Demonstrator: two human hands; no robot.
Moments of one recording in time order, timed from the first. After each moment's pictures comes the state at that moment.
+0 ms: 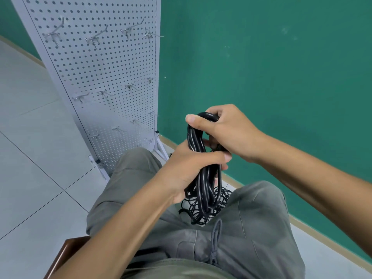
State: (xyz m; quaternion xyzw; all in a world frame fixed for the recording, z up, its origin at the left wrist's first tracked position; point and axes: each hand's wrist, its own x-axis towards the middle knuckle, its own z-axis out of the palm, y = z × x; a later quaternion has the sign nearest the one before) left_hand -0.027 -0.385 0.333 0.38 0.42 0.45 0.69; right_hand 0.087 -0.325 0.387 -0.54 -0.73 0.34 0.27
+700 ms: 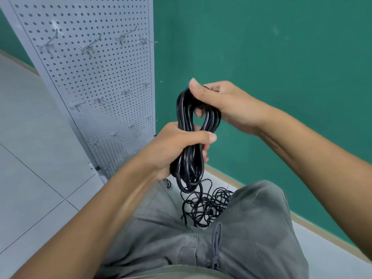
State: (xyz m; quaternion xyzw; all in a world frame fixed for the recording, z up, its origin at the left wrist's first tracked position) left_hand -0.055 -0.349 0.347 0.46 0.39 0.44 0.66; right_hand 0.089 -0.296 0.421 -0.40 -0.75 0.46 0.27
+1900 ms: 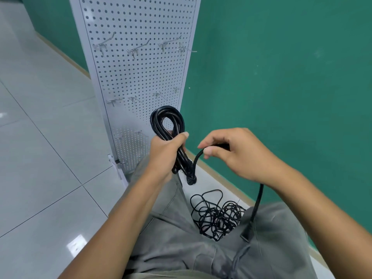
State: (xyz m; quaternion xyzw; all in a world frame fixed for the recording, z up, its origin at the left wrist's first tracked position) left_hand -0.108 -0.331 0.281 0.30 0.54 0.64 0.45; right_hand 0.066 -0.324 0.377 -0.40 -0.87 0.25 0.16
